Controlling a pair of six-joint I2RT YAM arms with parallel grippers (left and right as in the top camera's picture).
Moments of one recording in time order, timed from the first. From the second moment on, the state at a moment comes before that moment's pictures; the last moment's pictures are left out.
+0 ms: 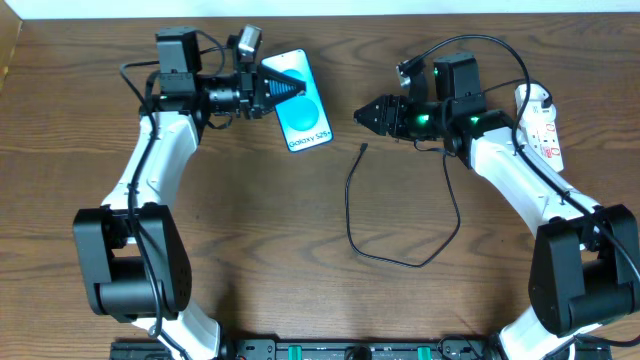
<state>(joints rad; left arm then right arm) 0.03 1.83 1.35 -0.18 1.46 -0.65 0.27 1.79 1.23 -0.22 -0.71 0.54</state>
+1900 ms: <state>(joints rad) 0.11 1.82 1.33 0.50 1.49 -1.26 0.43 1.87 1.23 0.16 -1.38 0.59</state>
